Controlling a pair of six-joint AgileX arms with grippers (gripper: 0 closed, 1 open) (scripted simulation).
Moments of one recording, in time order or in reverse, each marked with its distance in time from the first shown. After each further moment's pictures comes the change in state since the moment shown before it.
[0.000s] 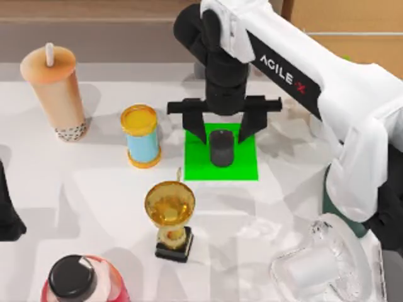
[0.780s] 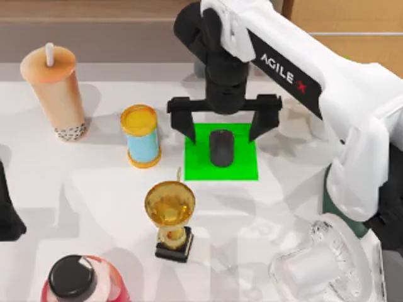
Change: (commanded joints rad) left arm 0.000 0.000 0.000 0.000 0.000 0.000; right arm -0.005 -0.009 -0.002 0.003 0.001 -0.001
